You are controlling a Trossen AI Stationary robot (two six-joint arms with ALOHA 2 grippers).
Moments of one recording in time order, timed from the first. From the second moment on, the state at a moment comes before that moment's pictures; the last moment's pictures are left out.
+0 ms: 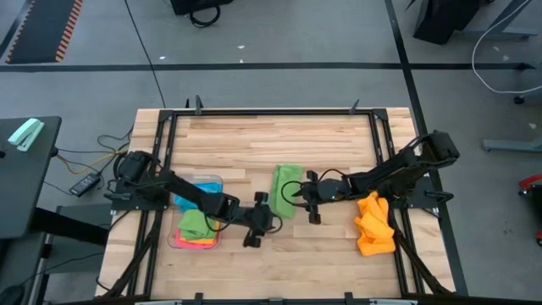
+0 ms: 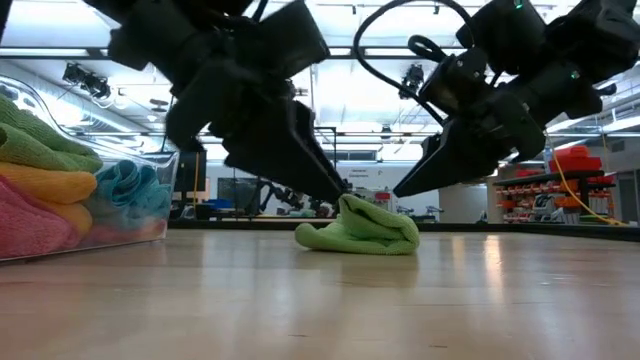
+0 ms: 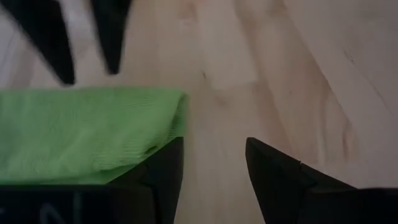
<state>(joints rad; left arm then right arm) -0.33 1.85 0.98 0.17 -0.27 0.01 0.18 1.56 0.49 0.49 0.18 0.08</state>
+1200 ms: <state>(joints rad) -0.32 1.91 1.06 0.08 -0.46 0.75 0.15 1.53 0.49 0.45 0.18 0.09</state>
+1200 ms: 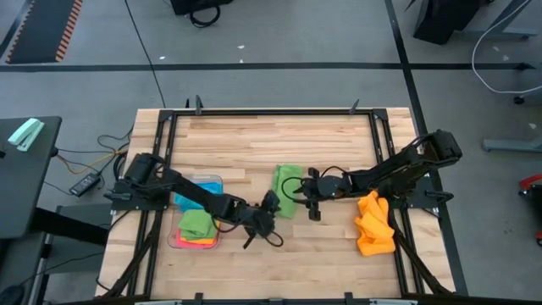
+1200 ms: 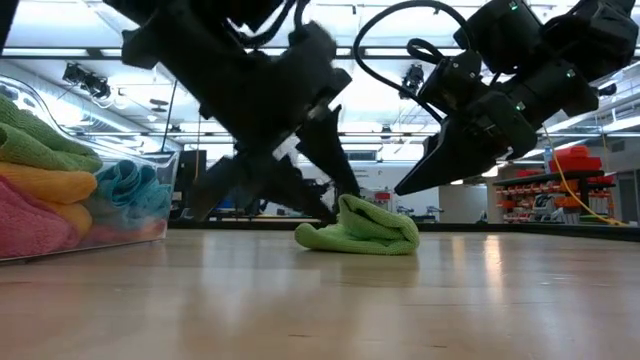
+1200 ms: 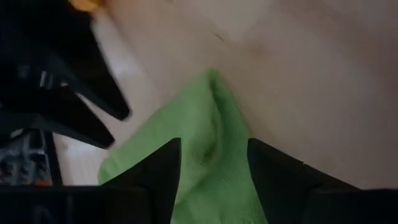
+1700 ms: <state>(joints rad) -0.31 1.99 1.05 0.11 -0.57 1.04 0.15 1.53 0.49 0.44 0.18 0.11</state>
